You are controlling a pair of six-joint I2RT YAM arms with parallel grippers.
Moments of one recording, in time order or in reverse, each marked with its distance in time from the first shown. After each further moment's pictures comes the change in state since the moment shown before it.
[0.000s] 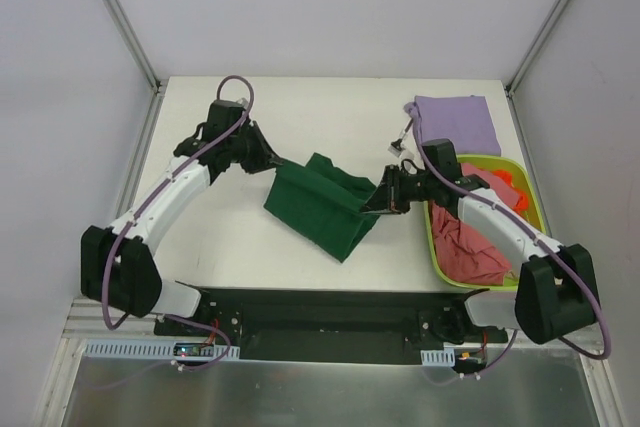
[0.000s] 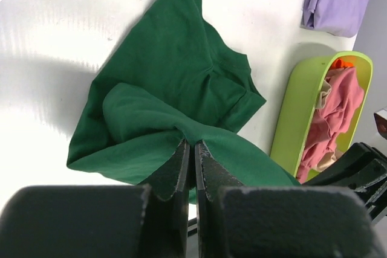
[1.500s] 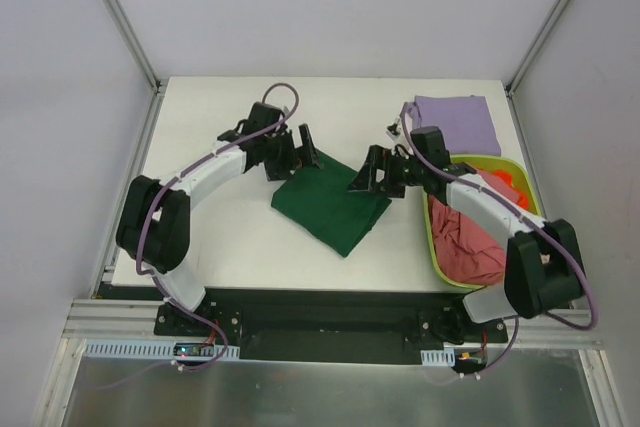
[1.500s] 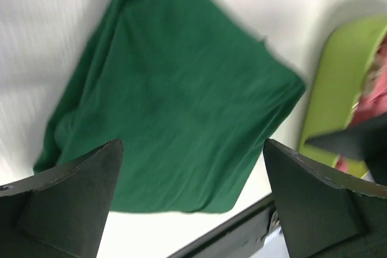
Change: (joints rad) left arm -0.095 0.352 0.166 0.101 0.074 0.090; right arm 0.005 0.105 0.088 0.084 0.238 -0.053
